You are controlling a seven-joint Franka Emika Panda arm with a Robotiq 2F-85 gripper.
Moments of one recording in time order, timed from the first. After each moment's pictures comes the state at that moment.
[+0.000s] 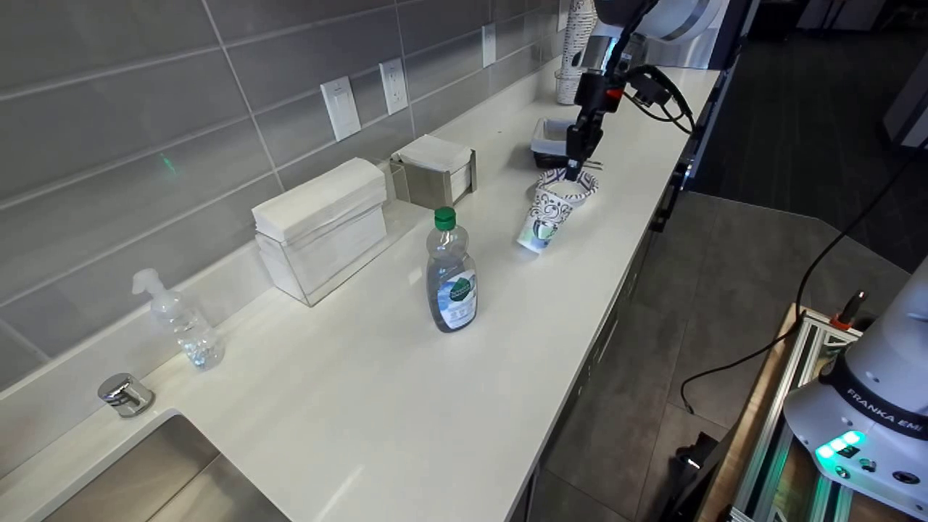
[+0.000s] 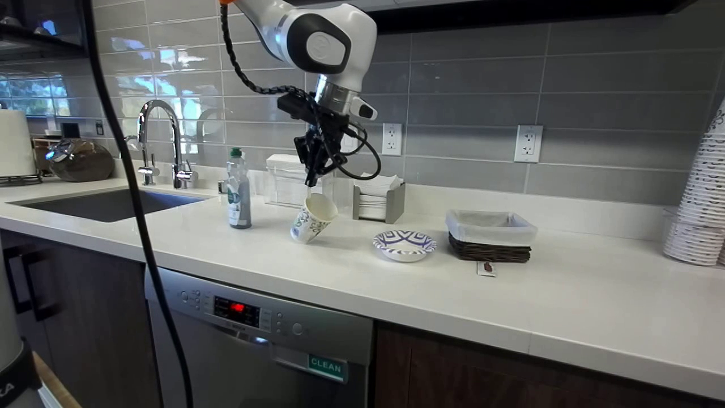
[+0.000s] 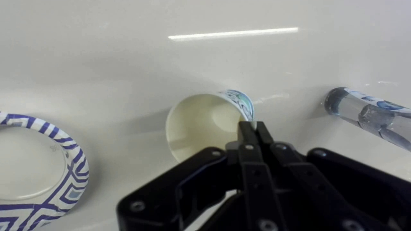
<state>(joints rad) -0.07 -0.08 -0.11 -2.19 0.38 2.04 -0.52</state>
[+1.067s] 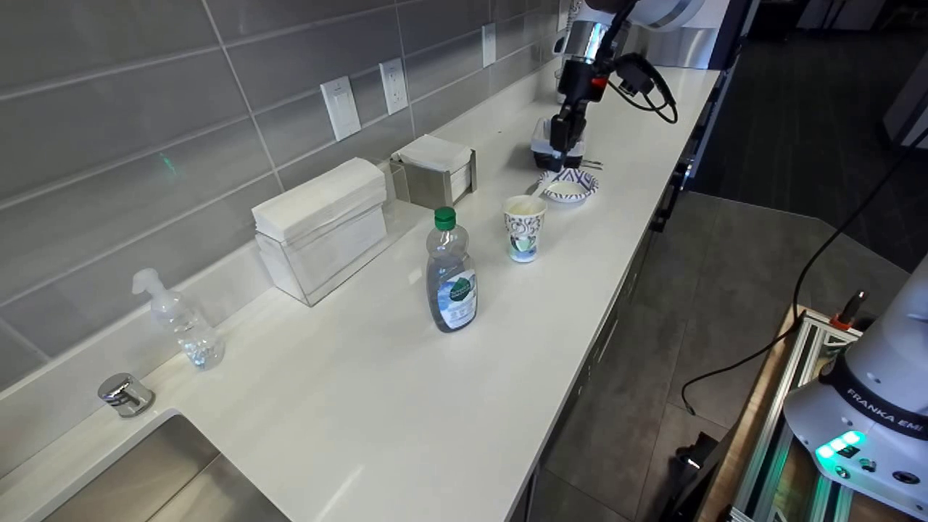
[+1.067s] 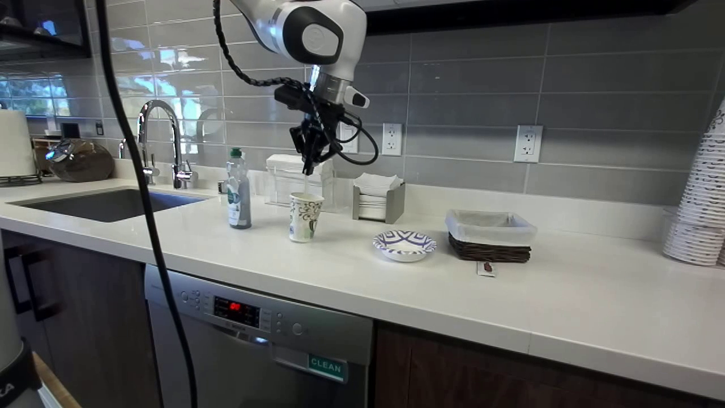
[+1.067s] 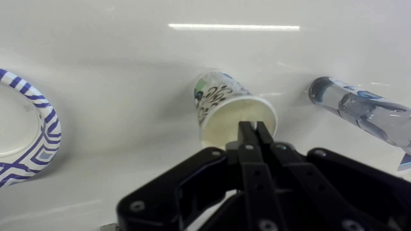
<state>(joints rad) -0.04 -0.08 -0.08 -2.13 0.38 2.04 -0.52</state>
